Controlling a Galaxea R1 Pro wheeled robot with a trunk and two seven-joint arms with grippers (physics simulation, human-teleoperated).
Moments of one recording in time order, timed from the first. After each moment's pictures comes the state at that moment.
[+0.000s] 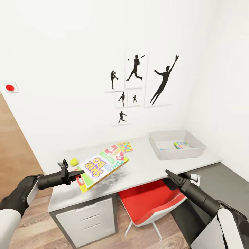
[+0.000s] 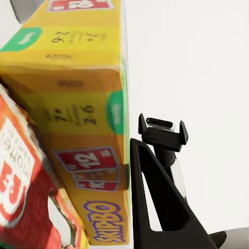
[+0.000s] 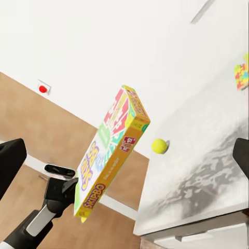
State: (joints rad) left arm -0.69 0.33 0.10 -0.73 0.25 1.03 -1.55; right arm -0.18 -0.04 -0.37 -1.58 -0.72 0.87 0.76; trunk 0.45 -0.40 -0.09
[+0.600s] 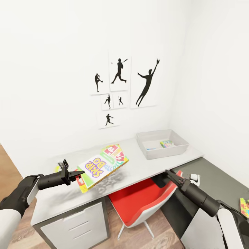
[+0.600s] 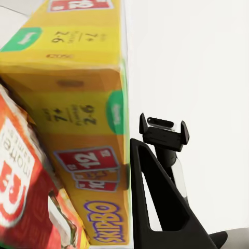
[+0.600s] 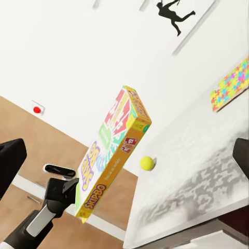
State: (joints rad) left arm -0.69 0.33 0.10 -0.73 0.25 1.03 -1.55; right arm -0.18 -0.04 -0.37 -1.58 -0.72 0.87 0.76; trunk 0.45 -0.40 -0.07
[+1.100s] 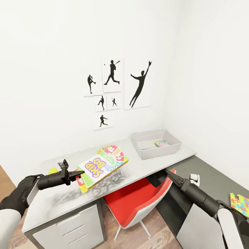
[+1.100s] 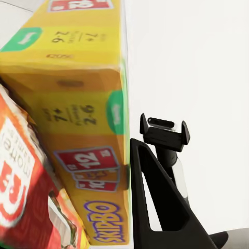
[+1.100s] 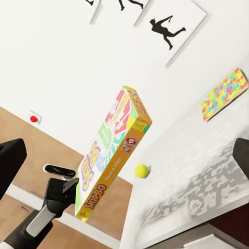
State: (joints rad) left arm -0.68 0.33 0.10 -0.73 0.25 1.02 -1.54; right arm -0.18 -0.04 -0.37 -1.58 -0.72 0.87 0.76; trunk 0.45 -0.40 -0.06
